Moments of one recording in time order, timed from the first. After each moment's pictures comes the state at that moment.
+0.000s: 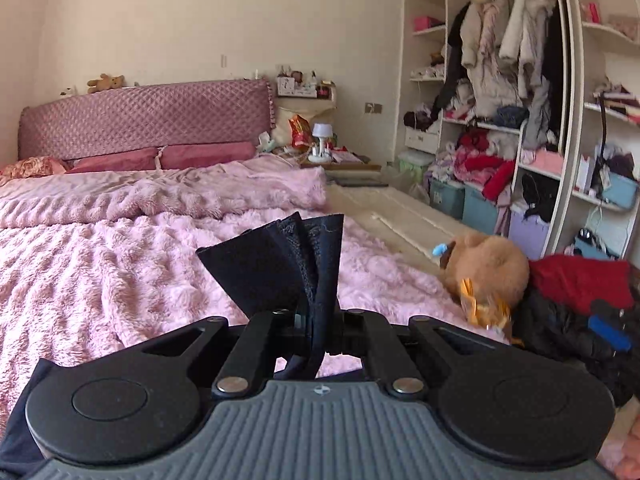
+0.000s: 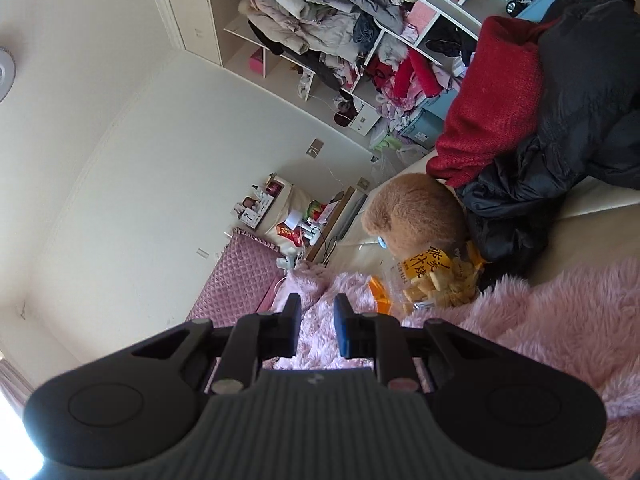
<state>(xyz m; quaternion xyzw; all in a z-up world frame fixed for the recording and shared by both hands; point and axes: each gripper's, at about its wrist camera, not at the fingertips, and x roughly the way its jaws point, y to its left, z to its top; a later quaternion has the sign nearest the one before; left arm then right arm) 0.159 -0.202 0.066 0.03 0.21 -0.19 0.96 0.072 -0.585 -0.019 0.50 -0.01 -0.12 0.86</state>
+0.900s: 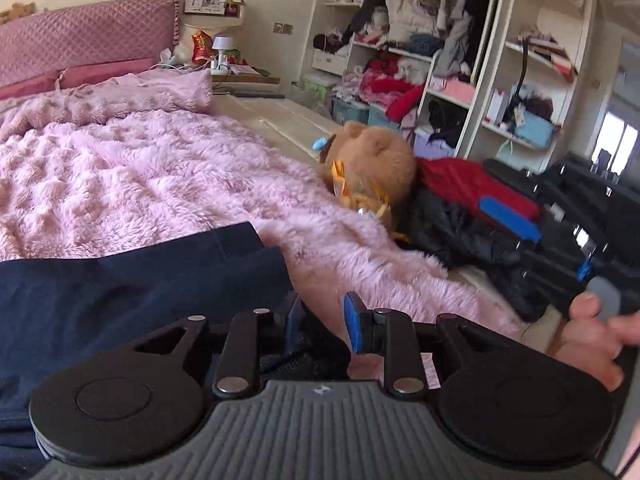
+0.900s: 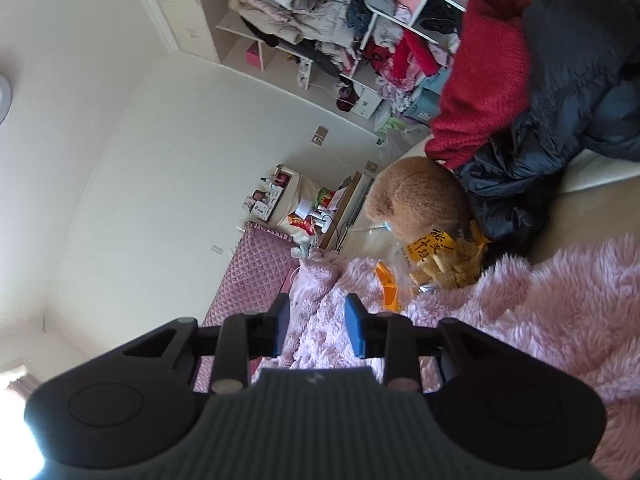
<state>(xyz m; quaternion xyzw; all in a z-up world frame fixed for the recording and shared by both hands) 0.112 -0.244 0.017 -0.01 0.31 -0.34 0.89 0.056 -0.585 -0.017 0.51 -0.01 -0.08 0.86</state>
